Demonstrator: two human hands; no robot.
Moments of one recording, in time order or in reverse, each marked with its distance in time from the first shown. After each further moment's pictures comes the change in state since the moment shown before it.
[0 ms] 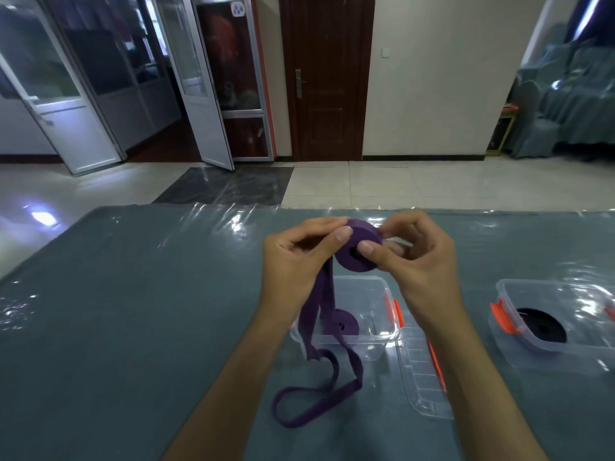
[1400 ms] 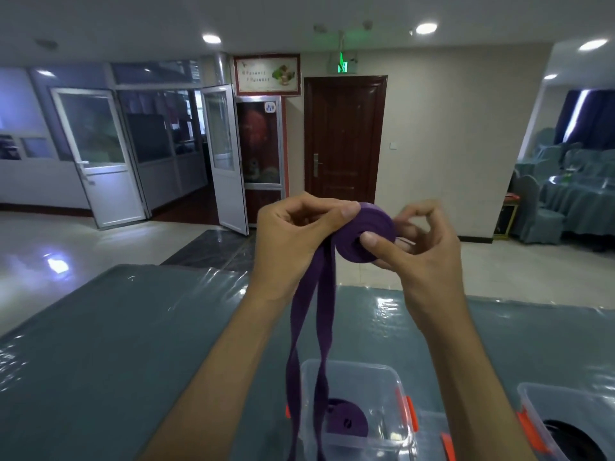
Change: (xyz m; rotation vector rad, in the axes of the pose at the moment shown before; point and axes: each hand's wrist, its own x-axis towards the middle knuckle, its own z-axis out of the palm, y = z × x) left_hand 0.090 0.123 -0.007 0.044 0.050 0.241; right_hand 0.085 -0.087 0.040 0.000 -0.008 -0.208
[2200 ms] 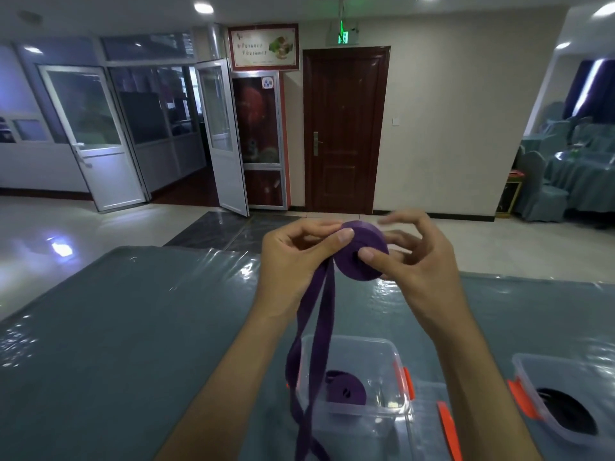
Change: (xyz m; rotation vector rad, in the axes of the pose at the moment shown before) left_hand -0.043 -0.041 0.003 -0.112 0.042 -0.256; right_hand -0.028 0.030 -0.024 -0.036 -0.115 0.144
